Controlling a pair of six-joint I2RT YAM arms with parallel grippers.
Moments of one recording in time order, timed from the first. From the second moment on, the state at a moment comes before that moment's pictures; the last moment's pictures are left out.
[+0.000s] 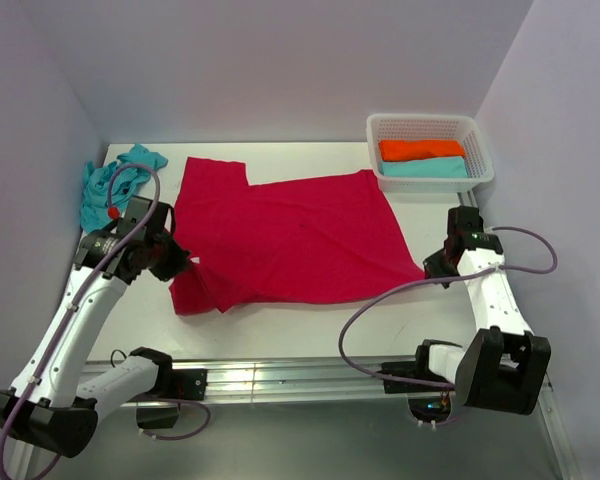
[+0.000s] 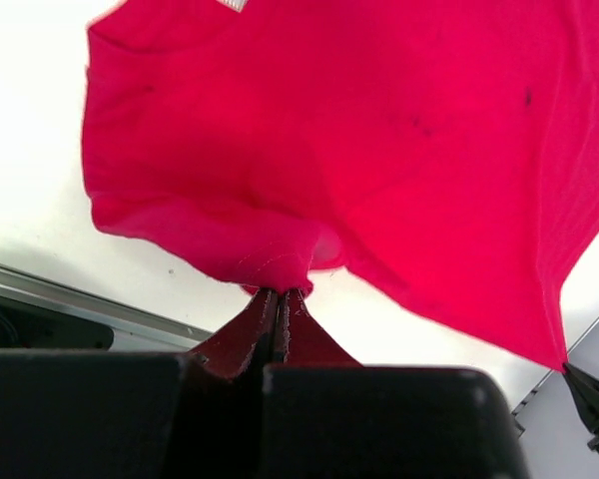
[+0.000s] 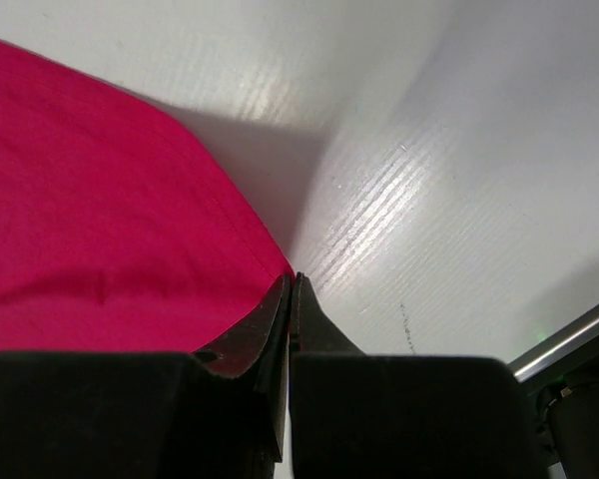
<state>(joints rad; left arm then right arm) -0.34 1.01 1.15 -1.17 -0.12 -1.03 -0.19 1.13 0.79 -0.91 0.12 0.91</state>
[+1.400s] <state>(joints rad) -0.09 1.20 1.35 -1.14 -0.05 -0.78 -0.01 1.66 1.29 -1.05 0.26 0.94</state>
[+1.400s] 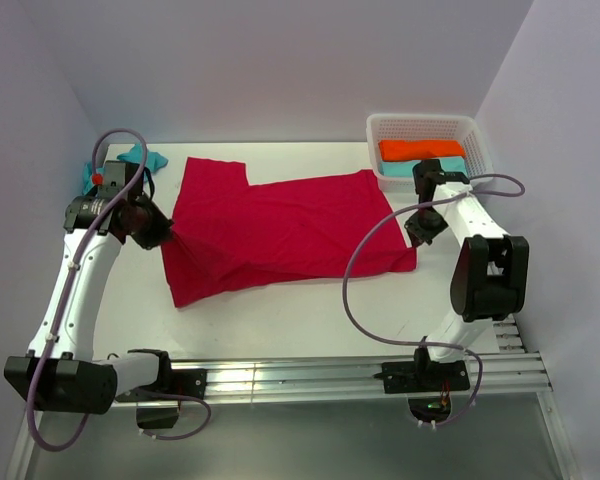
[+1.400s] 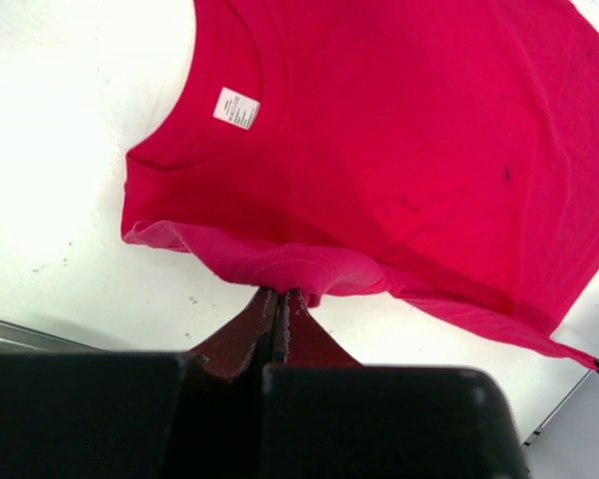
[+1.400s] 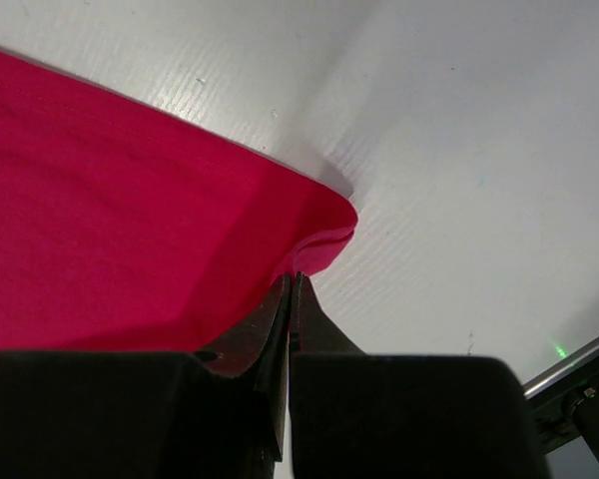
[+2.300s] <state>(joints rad) -0.07 1.27 1.37 -1.06 -0.04 -0.73 0.03 1.85 1.47 -1.05 0.26 0.94</state>
